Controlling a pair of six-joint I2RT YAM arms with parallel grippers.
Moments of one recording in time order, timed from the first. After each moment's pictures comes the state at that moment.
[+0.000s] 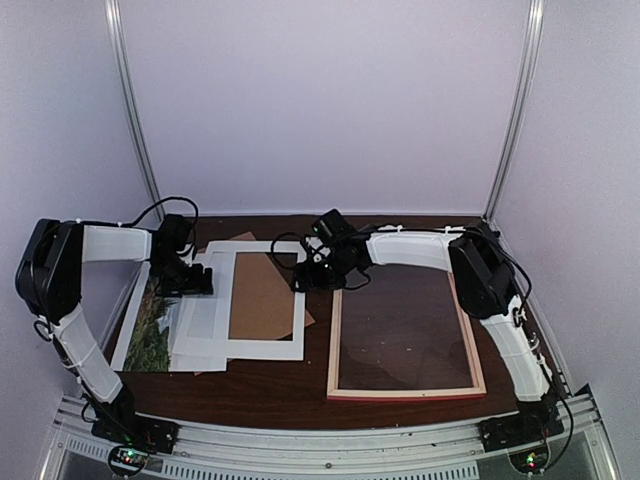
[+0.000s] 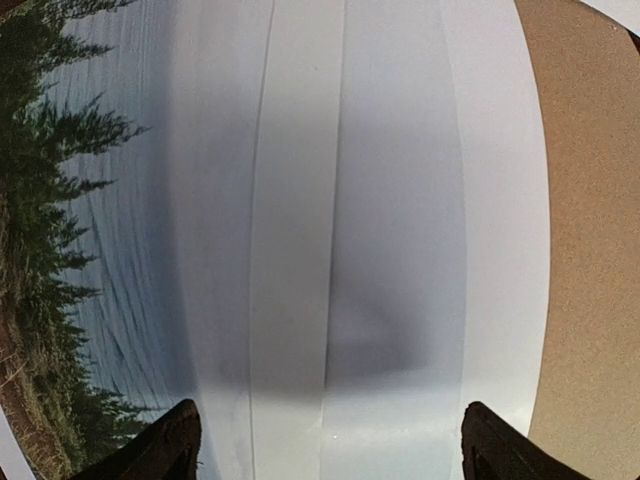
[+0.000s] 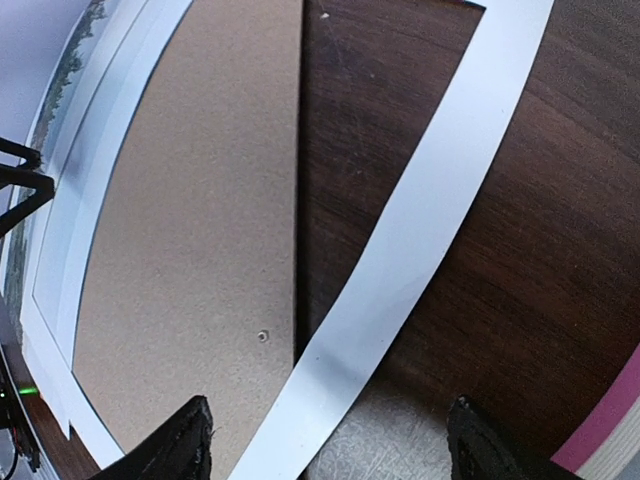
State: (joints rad) left arm -0.20 1.73 1.05 -0.50 -0.02 -0.27; right arm 0.77 2.38 1.93 -0.45 -0.24 0.43
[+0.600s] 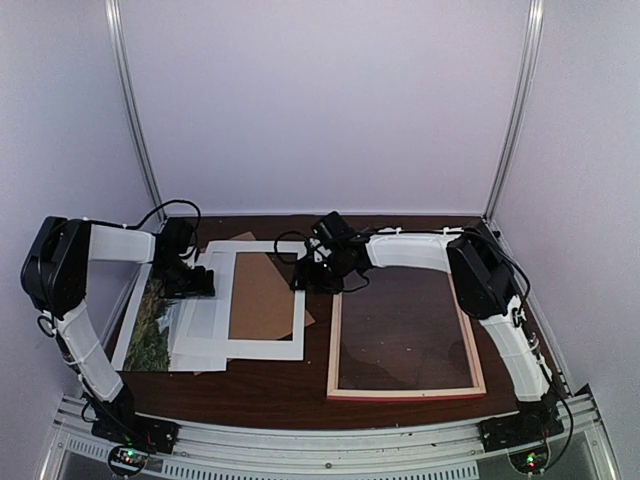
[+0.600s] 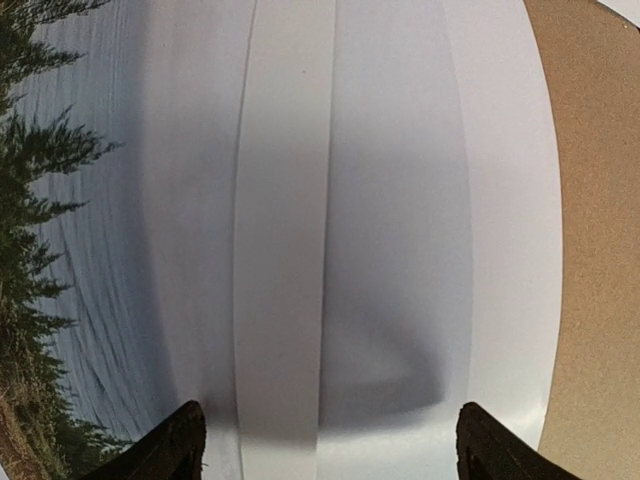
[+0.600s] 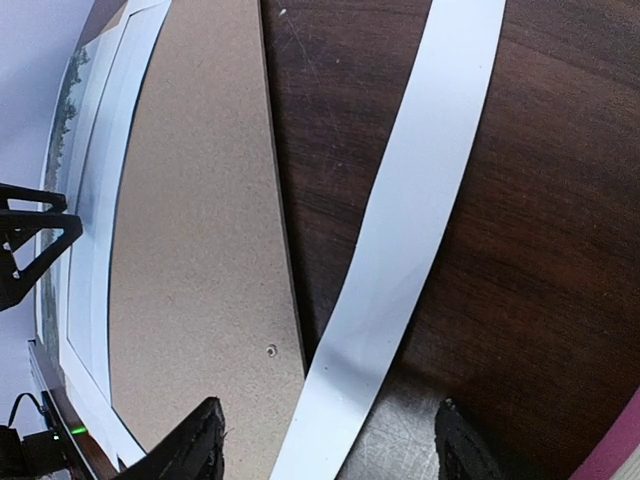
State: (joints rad) left arm -0.20 1.78 1.05 -0.44 0.00 -0.27; right arm 0.77 2.41 1.94 -0.44 -0.26 0.62
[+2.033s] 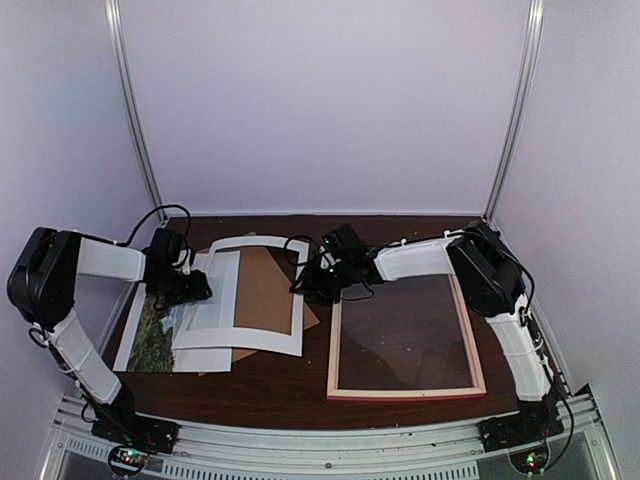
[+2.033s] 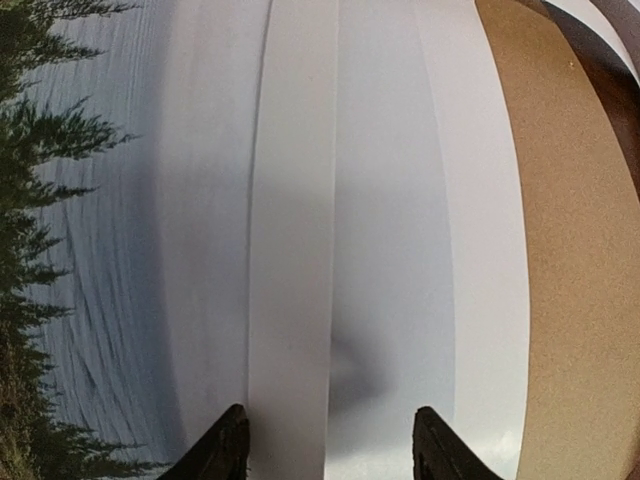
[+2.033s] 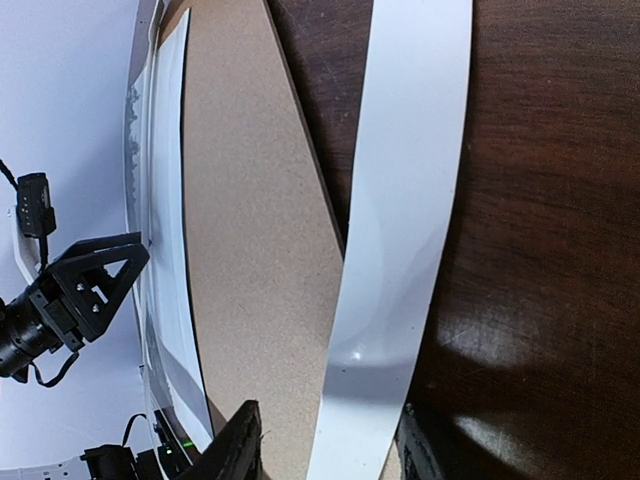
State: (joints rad) left arm -0.18 1.68 0.84 -0.17 0.11 -0.32; right arm 0.76 2.35 1.69 -0.09 -0.44 0.97
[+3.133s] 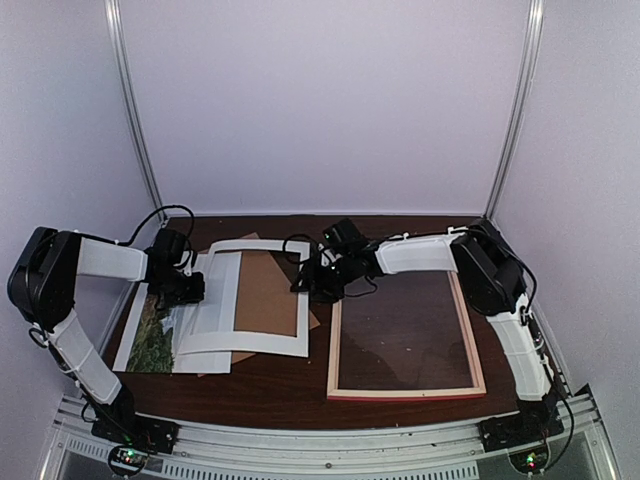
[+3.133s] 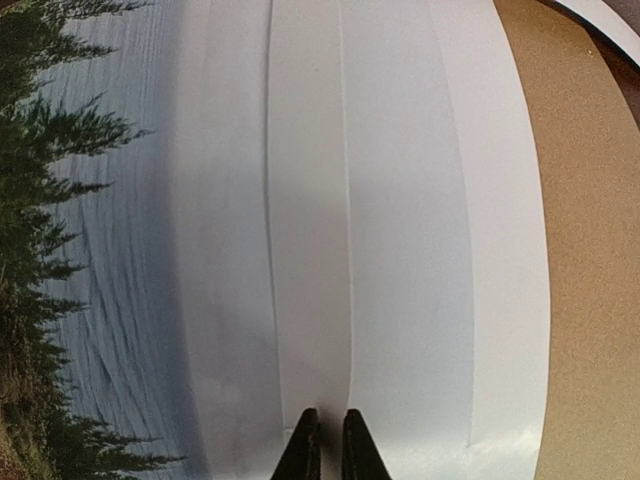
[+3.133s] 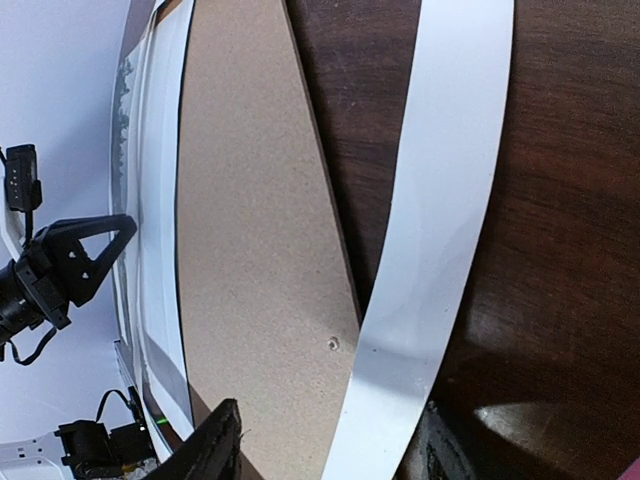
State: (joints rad) left arm -0.20 1.68 0.85 -0.21 0.06 -0.29; right arm 0.74 2.35 1.75 -0.21 -0.47 0.86
